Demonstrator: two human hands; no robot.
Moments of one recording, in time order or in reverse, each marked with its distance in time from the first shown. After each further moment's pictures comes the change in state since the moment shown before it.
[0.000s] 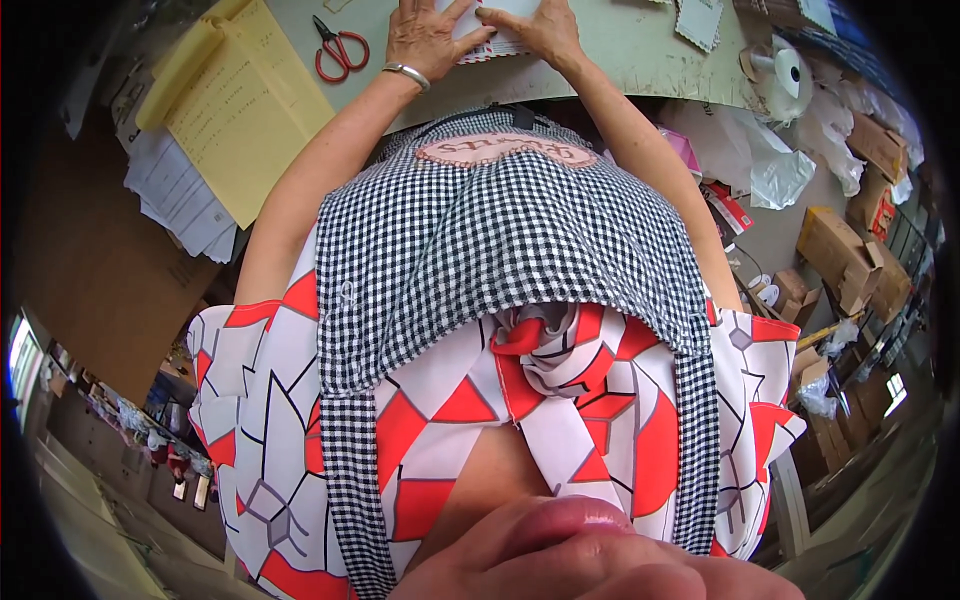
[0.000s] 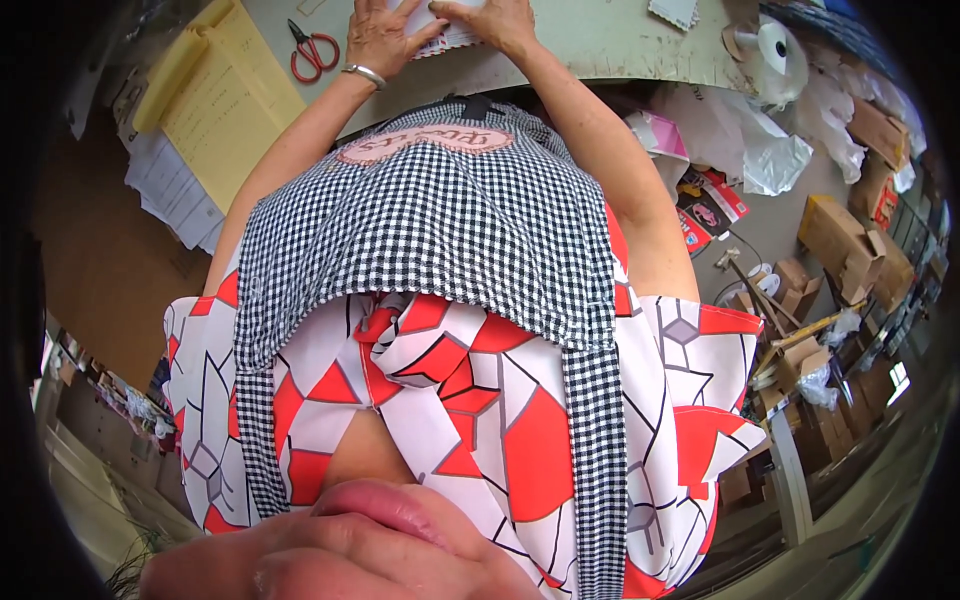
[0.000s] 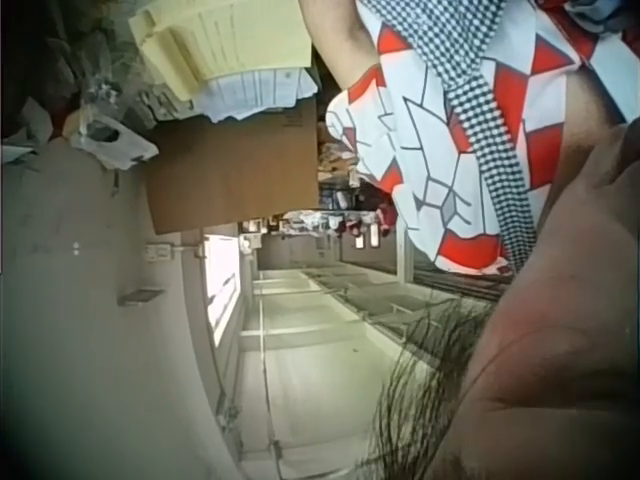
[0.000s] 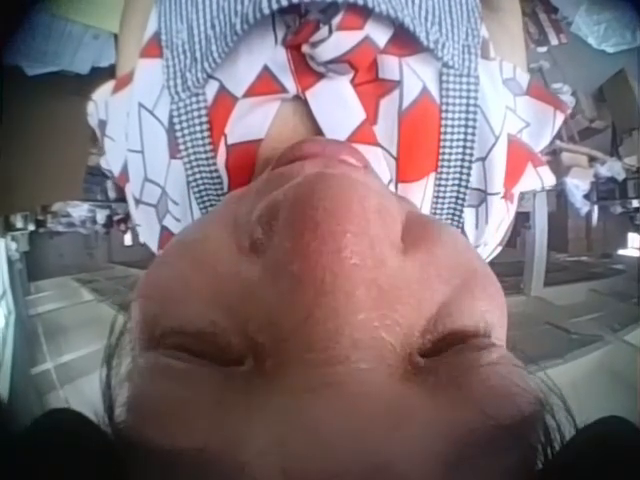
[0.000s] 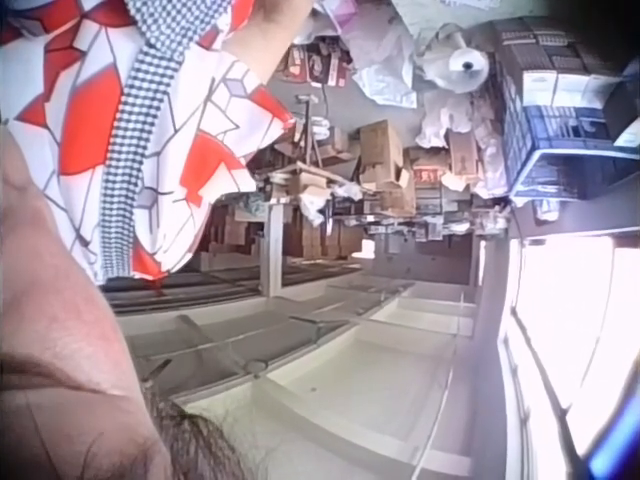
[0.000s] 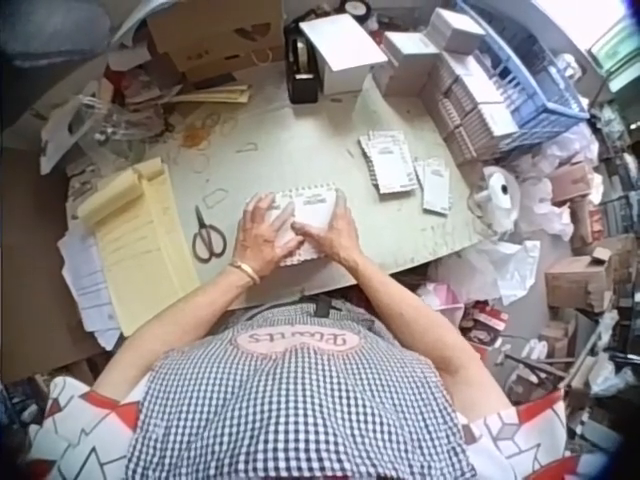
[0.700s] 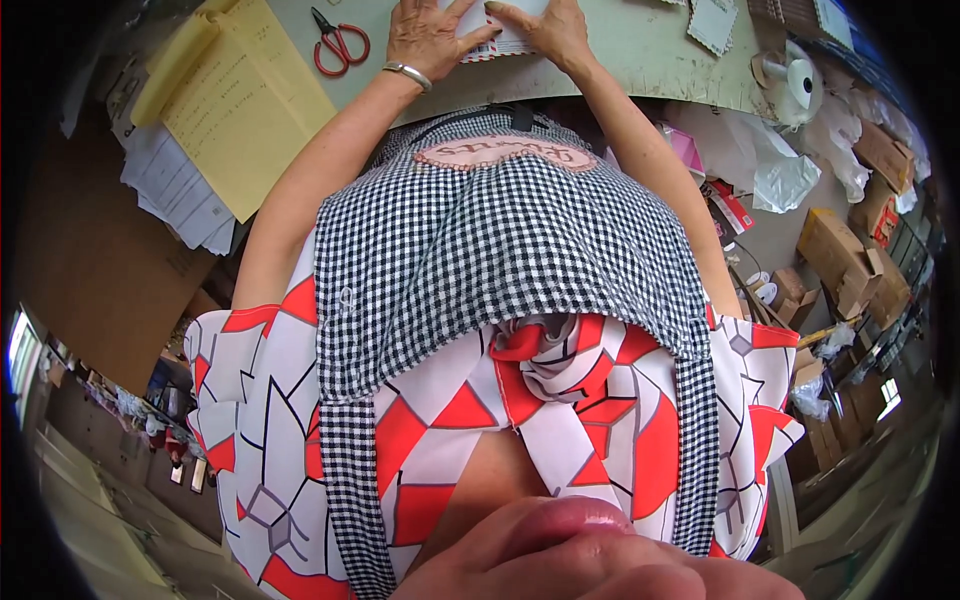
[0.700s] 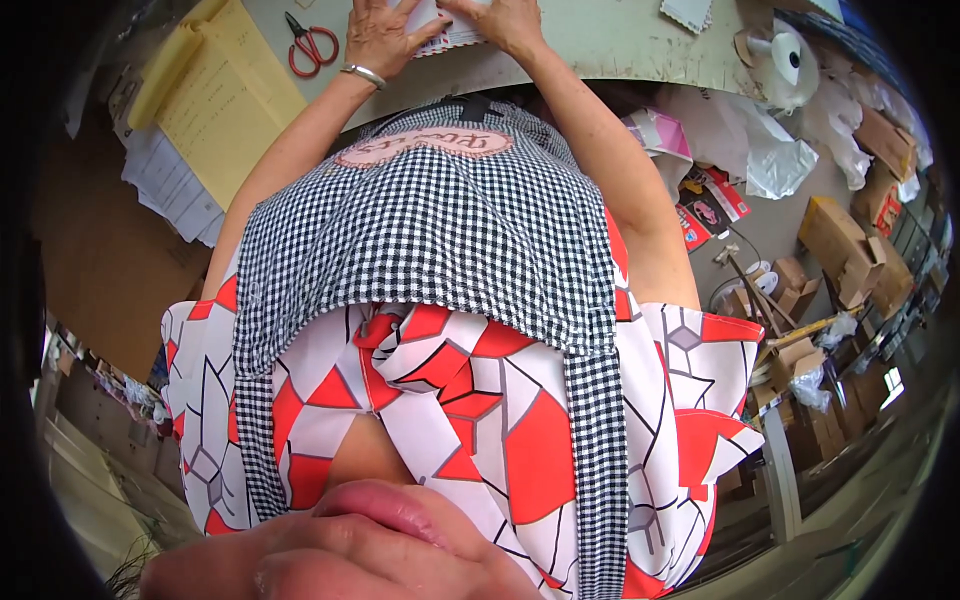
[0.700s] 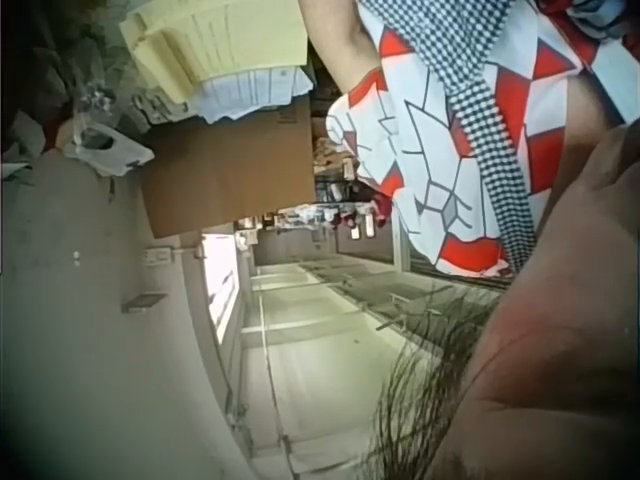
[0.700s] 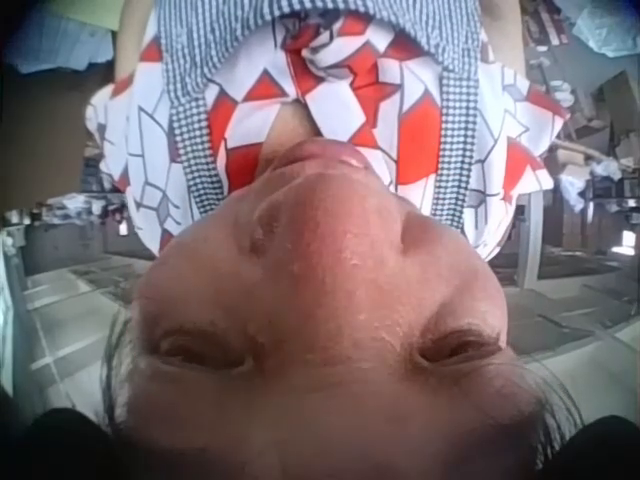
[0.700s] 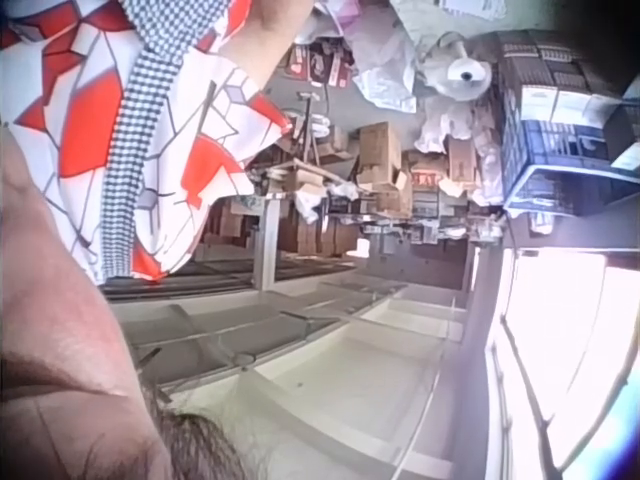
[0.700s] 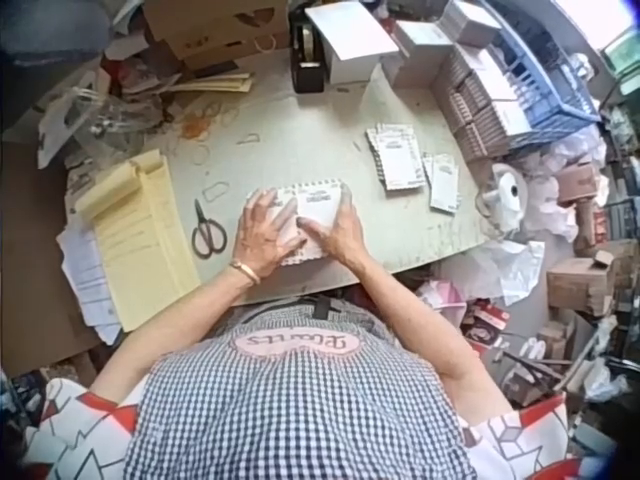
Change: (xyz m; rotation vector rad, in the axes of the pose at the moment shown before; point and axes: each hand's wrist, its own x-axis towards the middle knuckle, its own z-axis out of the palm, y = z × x) left_hand -0.003 0.000 -0.006 0.022 -0.025 -0.015; right_hand -0.005 -0.007 0.000 -0.005 0.006 -0.042
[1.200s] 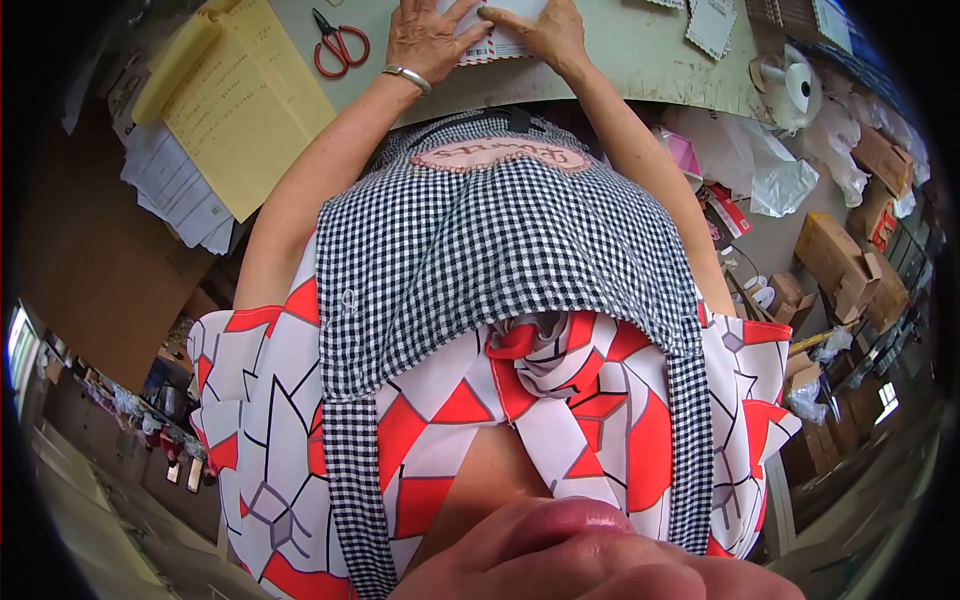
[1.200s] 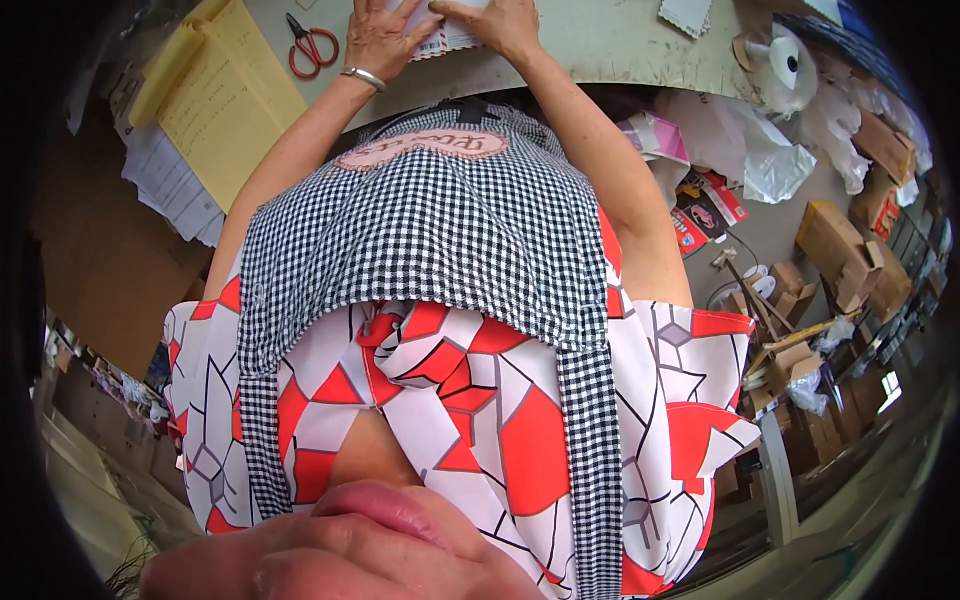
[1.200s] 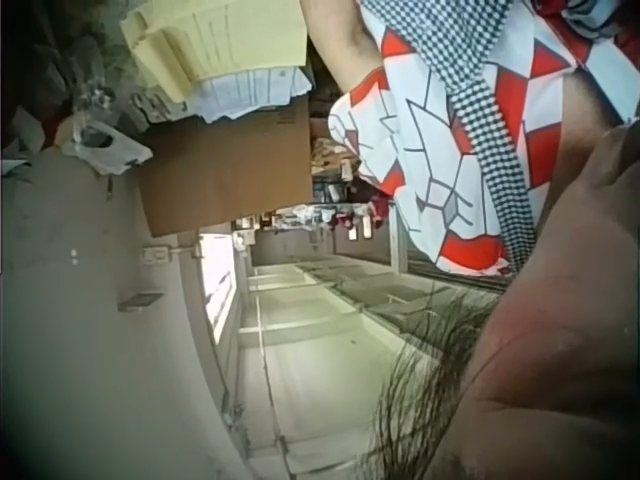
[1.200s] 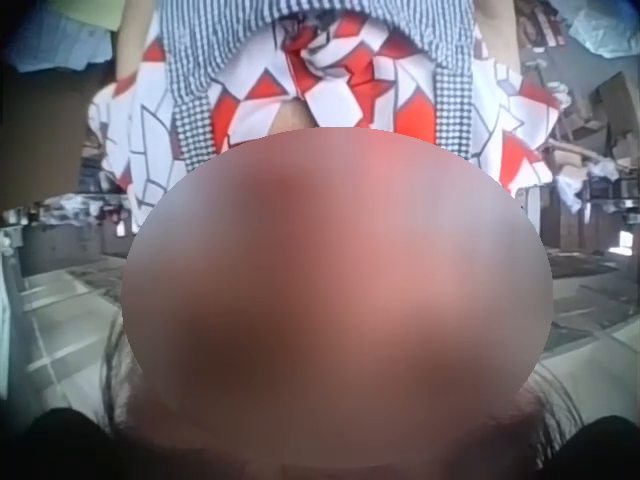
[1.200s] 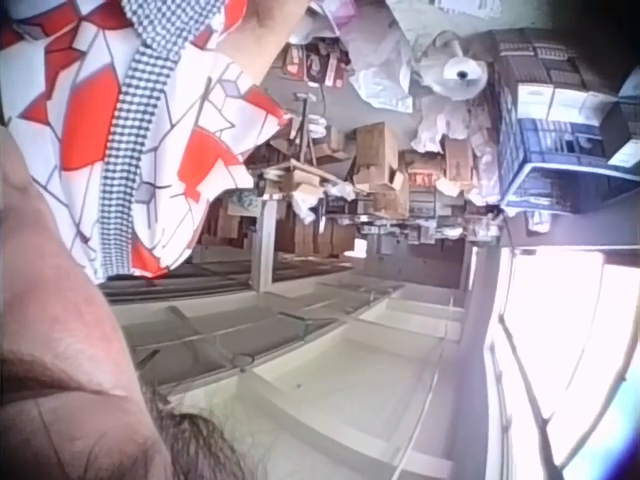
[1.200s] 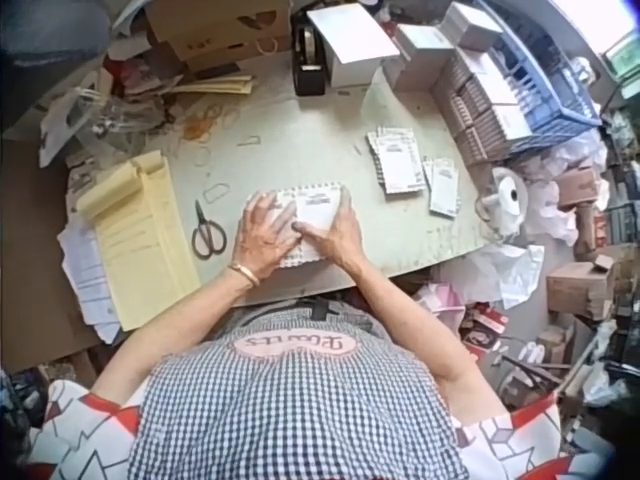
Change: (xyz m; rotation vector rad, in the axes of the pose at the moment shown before) left_hand -0.001 -0.013 0.016 -0.342 0.228 0.103; right_hand 0.001 -0.012 0.001 -0.076 -0.003 0.041
